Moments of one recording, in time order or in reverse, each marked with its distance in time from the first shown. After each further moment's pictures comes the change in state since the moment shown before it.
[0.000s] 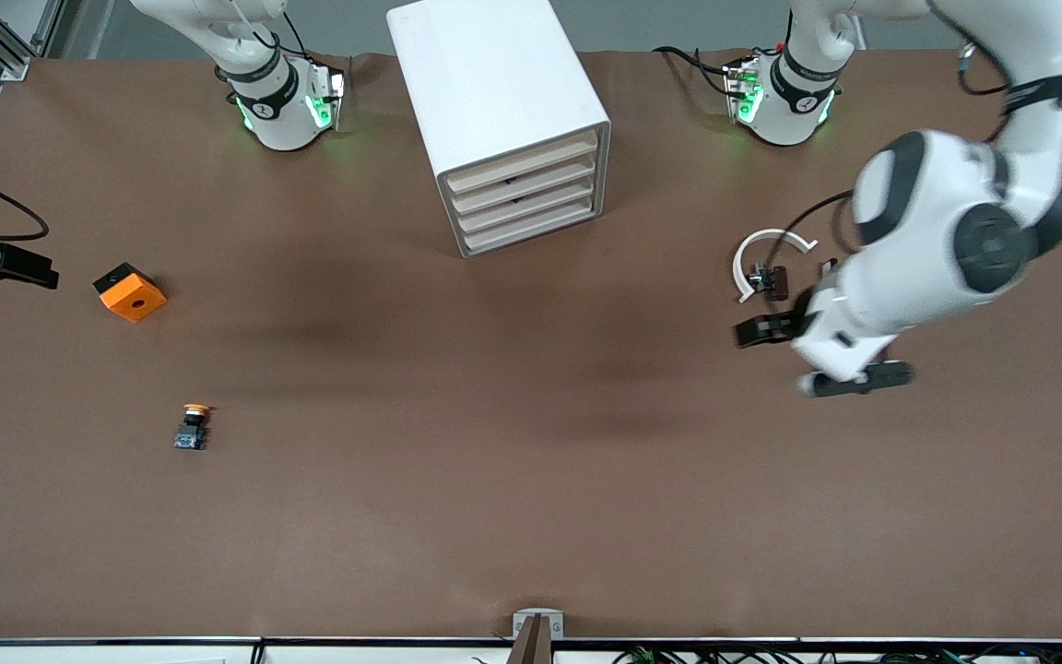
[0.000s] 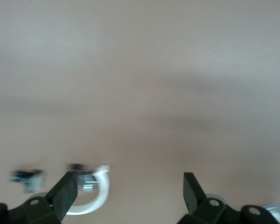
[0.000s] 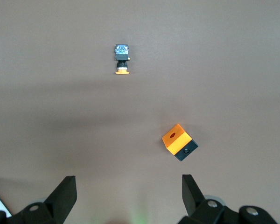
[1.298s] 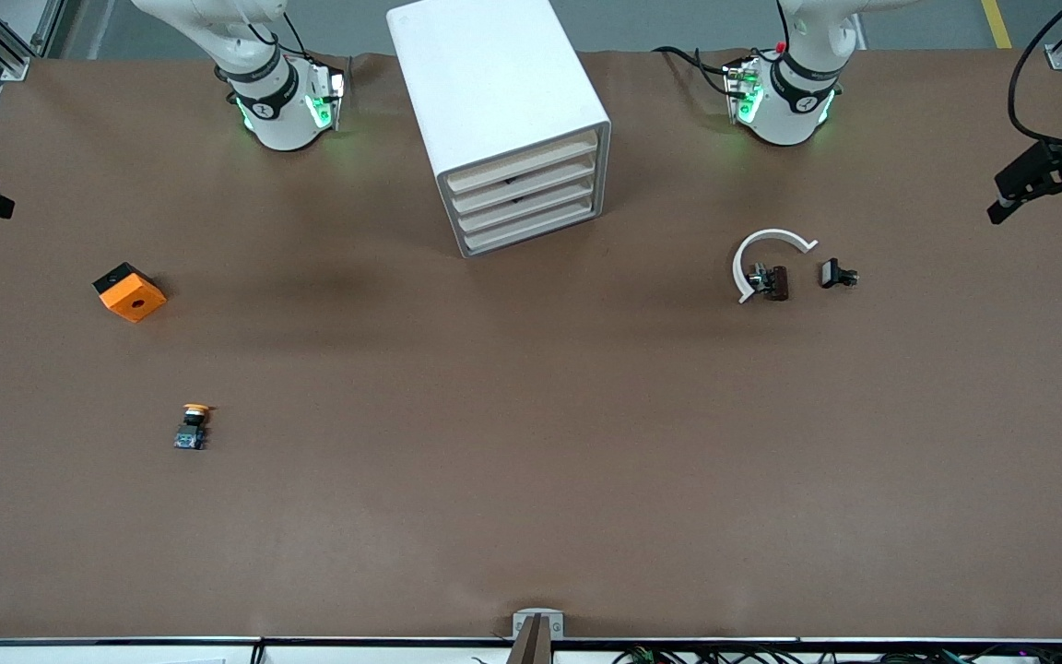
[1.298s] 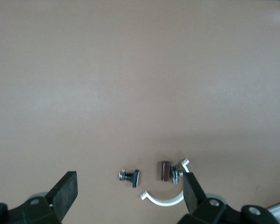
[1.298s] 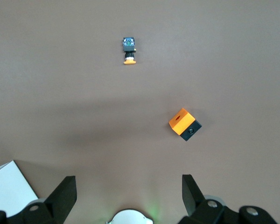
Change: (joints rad) left arm 0.309 -0.441 -0.013 -0.197 0.043 0.006 0.399; right arm -0.039 -0.194 -0.003 -0.078 0.060 -0.053 0.005
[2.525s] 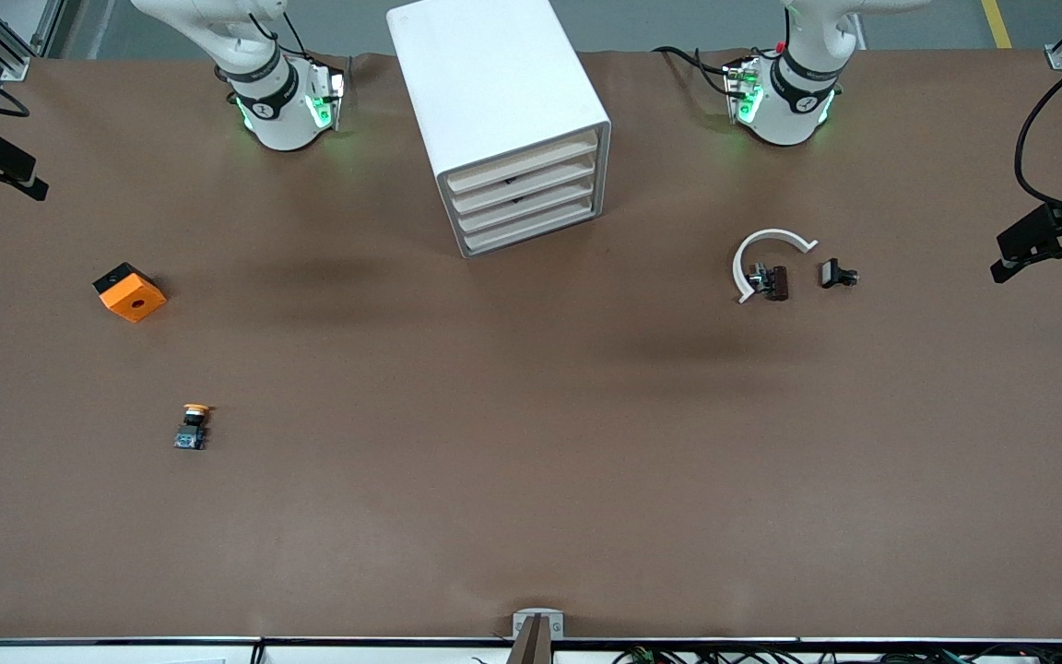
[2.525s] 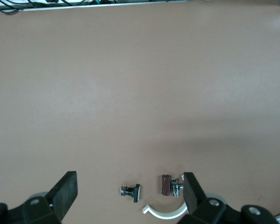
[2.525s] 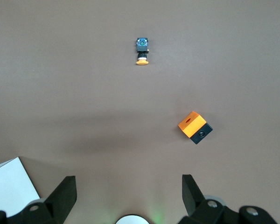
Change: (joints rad) left arm -0.155 0.197 0.095 0.231 0.037 -0.071 -0.026; right arm 0.027 -0.120 0.013 -0.153 0.015 0.074 -0.001
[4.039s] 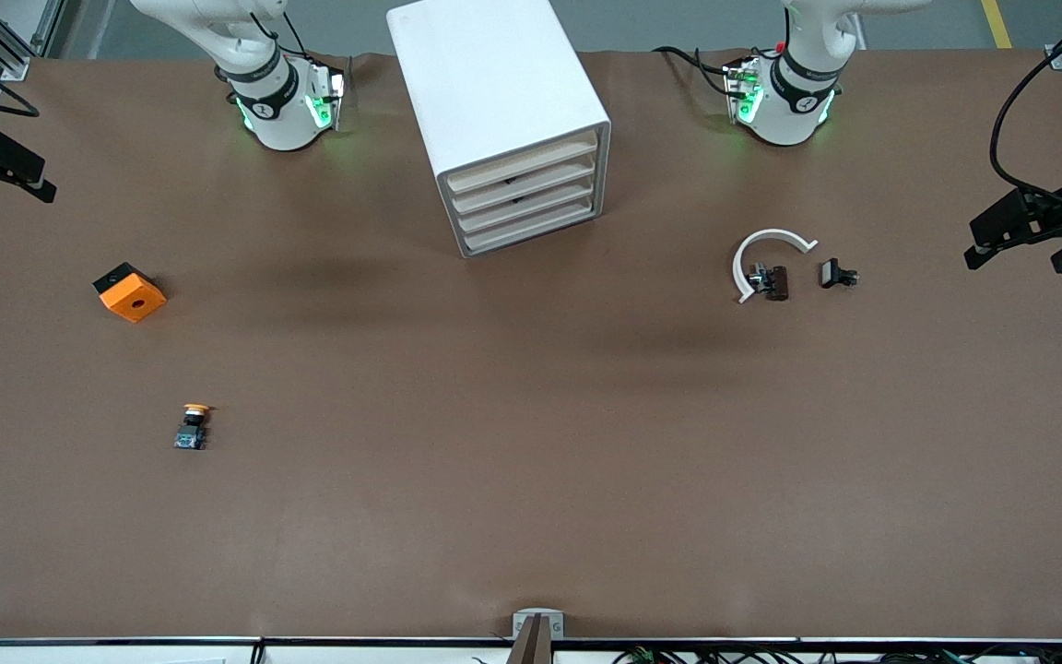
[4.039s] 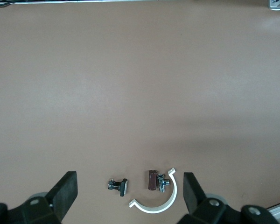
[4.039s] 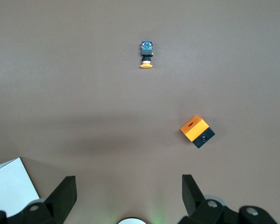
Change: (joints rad) left arm -0.008 -0.014 -0.048 0.014 0.000 -0.030 -0.086; right arm 0.017 0.000 0.003 0.001 0.000 0.011 0.000
